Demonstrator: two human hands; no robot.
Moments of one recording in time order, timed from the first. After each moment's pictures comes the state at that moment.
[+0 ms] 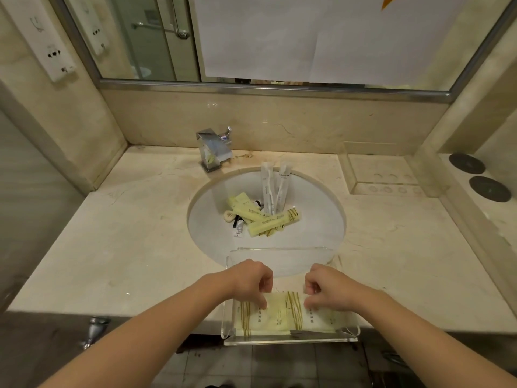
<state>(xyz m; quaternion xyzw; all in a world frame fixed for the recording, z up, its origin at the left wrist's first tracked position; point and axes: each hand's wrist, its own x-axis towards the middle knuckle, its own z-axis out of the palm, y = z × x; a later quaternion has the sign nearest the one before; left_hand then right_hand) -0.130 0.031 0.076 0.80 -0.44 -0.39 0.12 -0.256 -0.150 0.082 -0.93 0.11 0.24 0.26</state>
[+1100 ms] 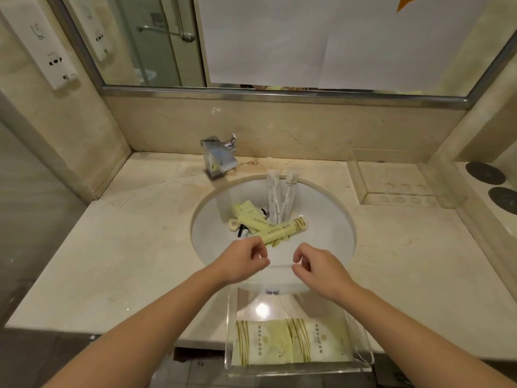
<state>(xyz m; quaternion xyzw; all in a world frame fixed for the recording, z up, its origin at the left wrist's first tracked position) -0.080 0.028 0.091 0.84 -0.33 -0.26 0.33 -0.203 -0.144 0.089 -0.93 0.16 0.05 0.32</state>
